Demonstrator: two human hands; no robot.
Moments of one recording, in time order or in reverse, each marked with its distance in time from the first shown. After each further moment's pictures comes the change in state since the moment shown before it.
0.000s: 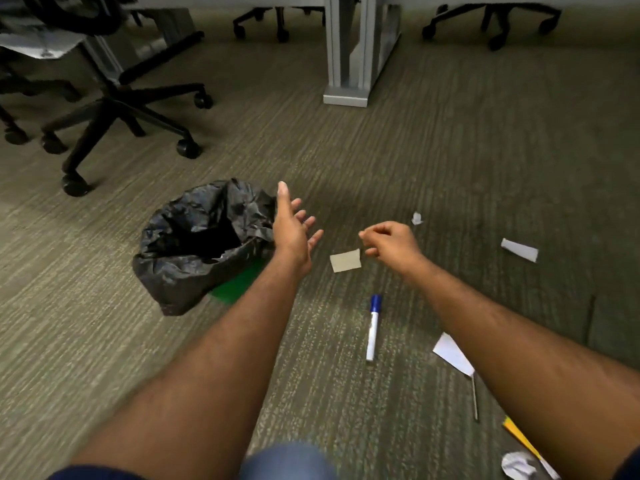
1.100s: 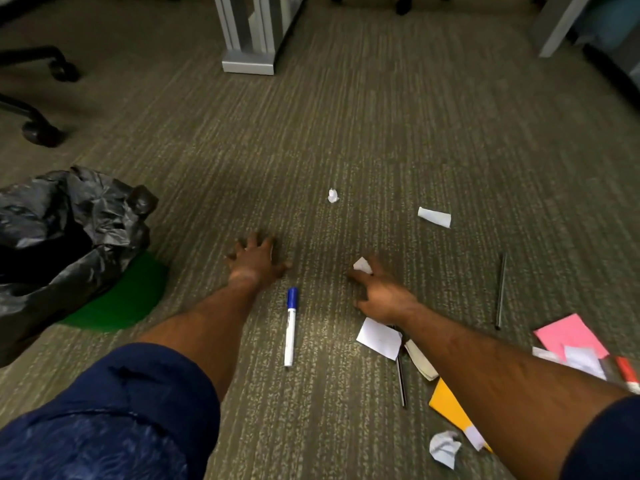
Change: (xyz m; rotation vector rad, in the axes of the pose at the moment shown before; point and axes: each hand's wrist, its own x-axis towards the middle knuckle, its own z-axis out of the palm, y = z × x) left_hand 0.114 -0.173 0.013 1.771 -0.348 0.272; right_hand -0.001 0.159 -0.126 -1.029 -0.162 -0.050
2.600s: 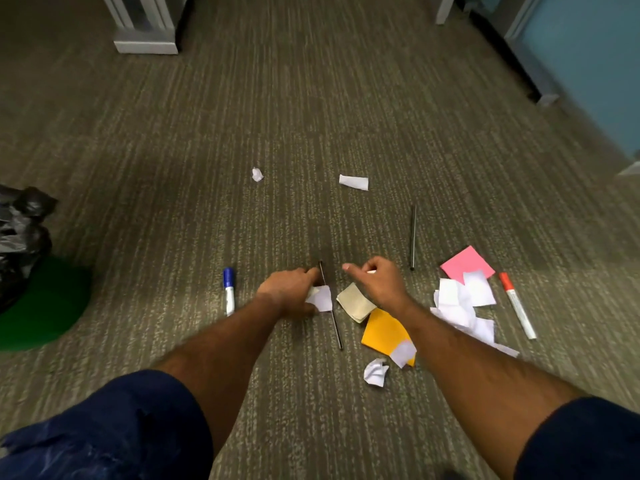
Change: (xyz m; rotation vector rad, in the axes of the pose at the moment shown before) left_hand -0.106 0.138 0.059 0.353 -0.247 0.671; right_hand -0.097 0.076 0.013 0.740 0.457 0.474
